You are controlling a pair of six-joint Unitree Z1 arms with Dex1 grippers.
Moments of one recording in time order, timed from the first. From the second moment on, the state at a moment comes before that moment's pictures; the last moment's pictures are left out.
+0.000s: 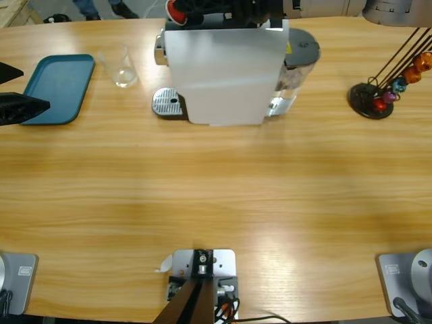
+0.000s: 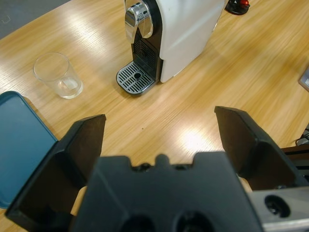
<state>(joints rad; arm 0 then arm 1) -0.65 1.05 -0.89 0.46 -0.14 -0.03 0.61 1.80 -1.07 -0.40 0.55 0.03</state>
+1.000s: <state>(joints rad) -0.65 1.07 -0.89 0.46 -0.14 -0.03 0.63 1.80 -1.08 -0.37 0.48 0.03</state>
